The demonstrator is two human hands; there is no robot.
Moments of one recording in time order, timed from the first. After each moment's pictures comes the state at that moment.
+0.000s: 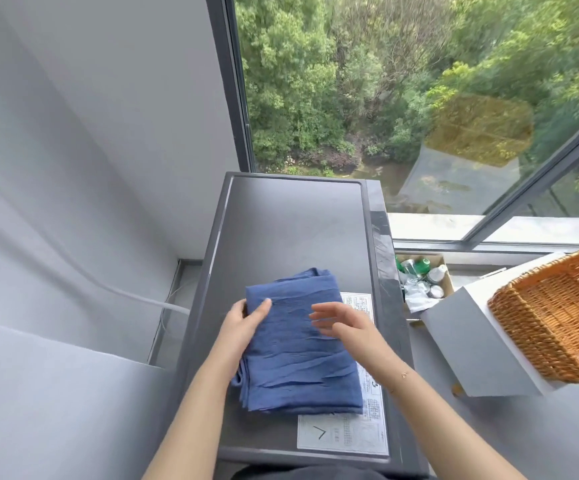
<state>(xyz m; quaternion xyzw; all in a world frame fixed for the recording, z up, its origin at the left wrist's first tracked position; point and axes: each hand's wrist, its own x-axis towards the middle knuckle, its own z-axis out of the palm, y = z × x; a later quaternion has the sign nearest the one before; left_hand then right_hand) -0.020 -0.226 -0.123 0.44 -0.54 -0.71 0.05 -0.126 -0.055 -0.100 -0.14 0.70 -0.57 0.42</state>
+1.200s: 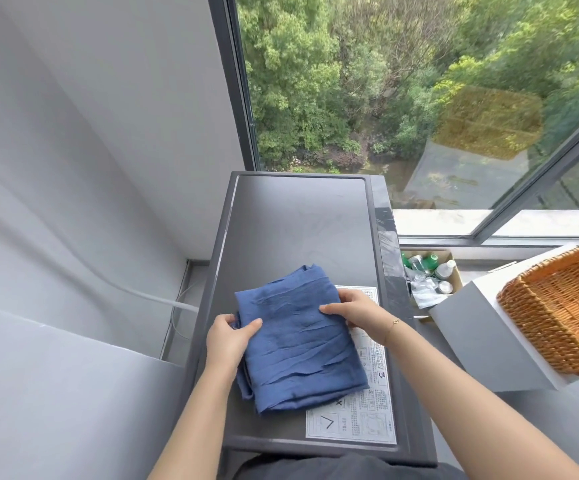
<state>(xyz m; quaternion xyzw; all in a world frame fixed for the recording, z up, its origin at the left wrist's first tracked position) 0.013 -0.236 -0.141 0.57 -0.62 -0.53 0.04 -0.167 -0.068 -0.130 -0.11 0.72 -0.46 0.50</state>
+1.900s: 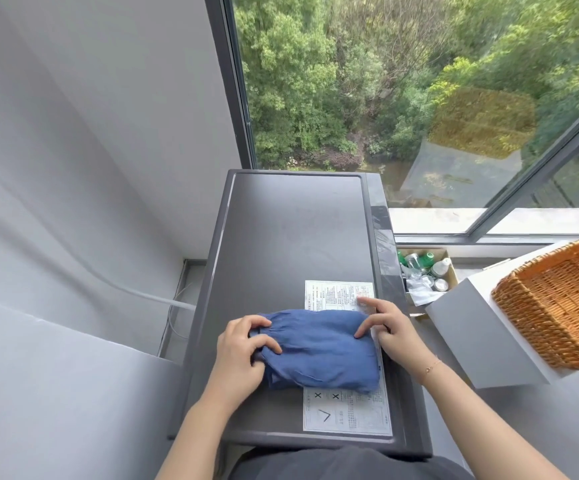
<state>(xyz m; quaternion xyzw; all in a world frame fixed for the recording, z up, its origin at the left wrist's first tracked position) 0.046 -0.209 -0.152 0.20 -0.91 -0.33 0.14 -0.157 0.012 -0.155 -0.29 0.82 -0.42 0.26</state>
